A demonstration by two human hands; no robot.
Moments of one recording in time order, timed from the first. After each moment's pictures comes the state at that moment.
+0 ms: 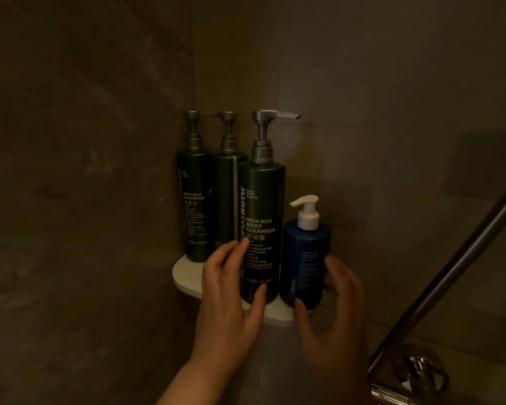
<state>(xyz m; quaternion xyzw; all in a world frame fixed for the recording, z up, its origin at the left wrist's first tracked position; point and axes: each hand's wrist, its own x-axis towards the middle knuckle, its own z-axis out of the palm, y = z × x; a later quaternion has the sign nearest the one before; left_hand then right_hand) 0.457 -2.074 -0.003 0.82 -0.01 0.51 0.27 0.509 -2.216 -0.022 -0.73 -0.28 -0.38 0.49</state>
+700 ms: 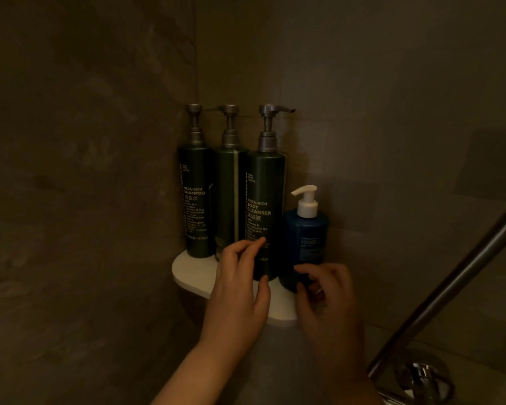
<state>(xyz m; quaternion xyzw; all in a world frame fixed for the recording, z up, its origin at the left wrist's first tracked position) 0.471 -2.082 0.002 0.86 0.00 0.43 0.27 0.527 -2.212 -0.010 -0.75 -0.30 -0.32 0.50</state>
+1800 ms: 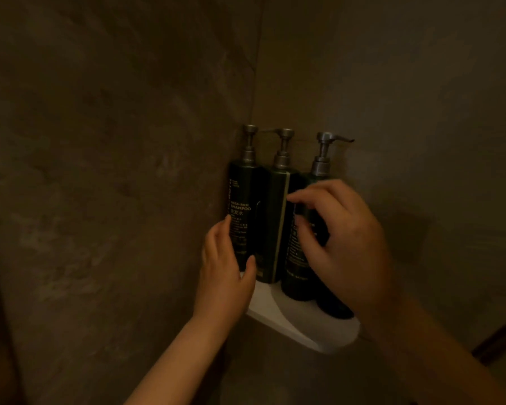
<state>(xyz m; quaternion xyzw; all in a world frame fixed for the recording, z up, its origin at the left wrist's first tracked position) 0.468 -2.007 0.024 0.82 0.11 0.48 0.30 0.505 -2.166 0.129 -0.69 -0.50 -0.43 0.30</state>
